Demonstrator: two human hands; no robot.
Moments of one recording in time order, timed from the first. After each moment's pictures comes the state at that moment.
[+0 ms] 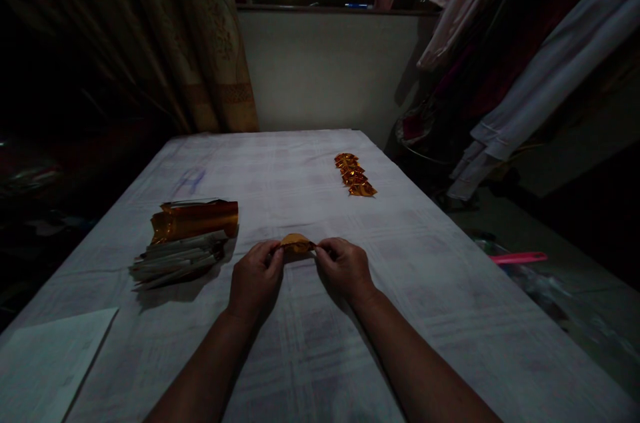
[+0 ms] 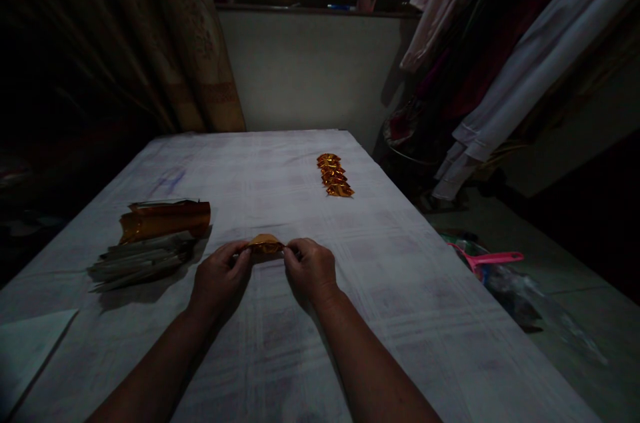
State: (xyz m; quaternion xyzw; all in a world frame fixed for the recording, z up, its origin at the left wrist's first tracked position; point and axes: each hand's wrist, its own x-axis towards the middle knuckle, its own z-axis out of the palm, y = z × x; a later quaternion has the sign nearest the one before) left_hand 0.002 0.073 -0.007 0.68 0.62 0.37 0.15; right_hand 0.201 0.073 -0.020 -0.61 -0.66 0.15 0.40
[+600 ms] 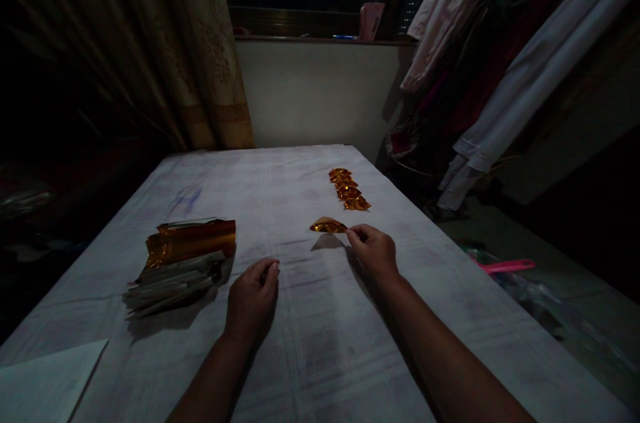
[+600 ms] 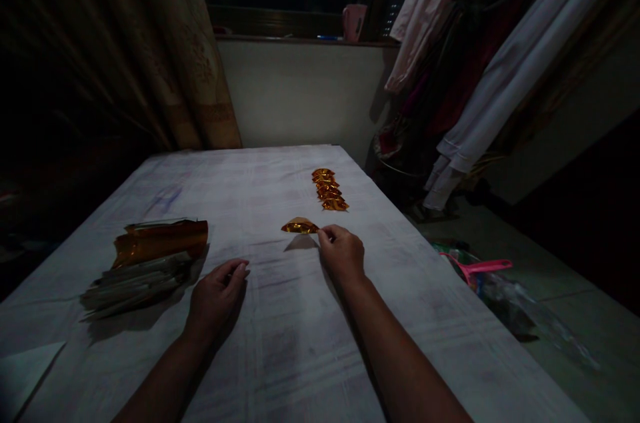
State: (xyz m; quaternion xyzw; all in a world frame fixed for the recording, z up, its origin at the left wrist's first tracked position) left_hand -0.001 0.078 -0.012 0.63 0.63 0.41 0.20; right_hand 0.261 0.117 0.000 -0.74 -0.57 0.07 0.35
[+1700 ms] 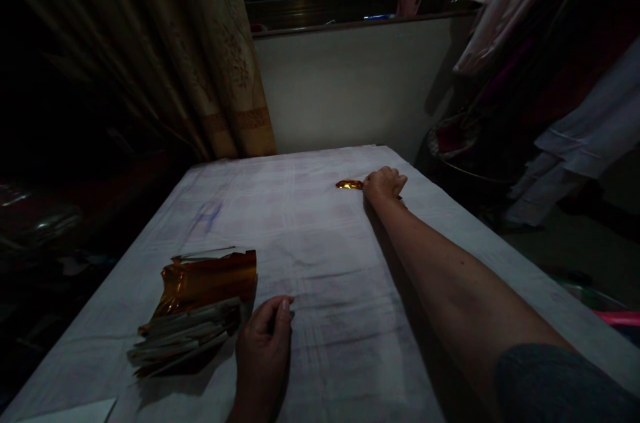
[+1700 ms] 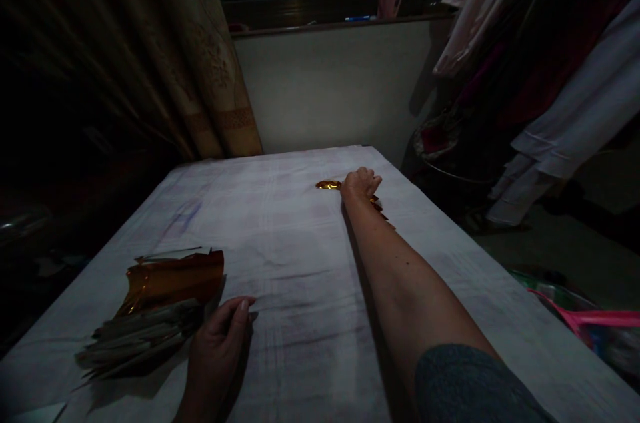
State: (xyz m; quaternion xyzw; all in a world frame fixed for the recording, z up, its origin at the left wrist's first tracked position) left_hand -0.026 0.085 -0.029 0.56 0.66 0.44 0.24; right_hand 0.267 0.362 0.012 -0.80 -0.57 -0.06 0.18
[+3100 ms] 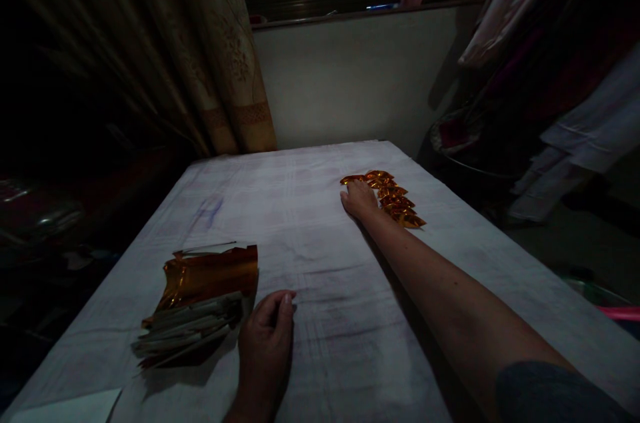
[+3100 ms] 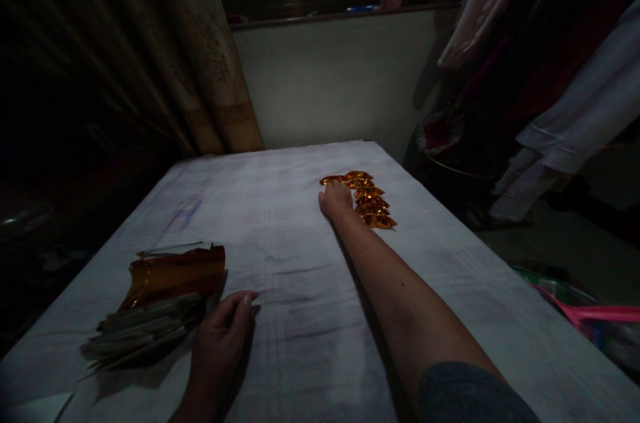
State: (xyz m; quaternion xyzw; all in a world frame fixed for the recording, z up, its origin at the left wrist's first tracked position) left_hand -0.015 0.086 -0.018 0.54 0.67 0.45 0.23; right_hand 0.218 0.341 -0.016 -0.71 -0.70 0.01 0.12
